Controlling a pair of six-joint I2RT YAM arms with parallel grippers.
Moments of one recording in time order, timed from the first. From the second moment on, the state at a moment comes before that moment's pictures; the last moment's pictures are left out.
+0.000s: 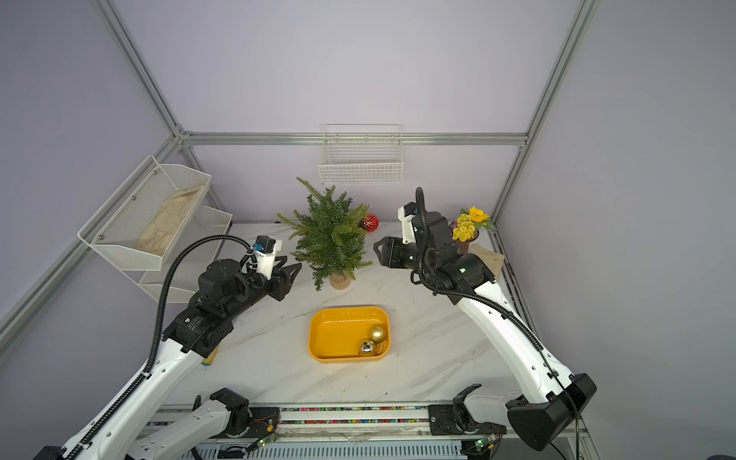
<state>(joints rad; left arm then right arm) -0.41 0.92 0.97 -0.34 0.09 0.02 0.55 1.28 1.47 -0.72 -0.12 0.52</state>
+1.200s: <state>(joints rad) -0.41 0.83 0.90 -0.44 0.12 0.01 0.95 1.64 1.08 -0.81 -0.04 0.75</state>
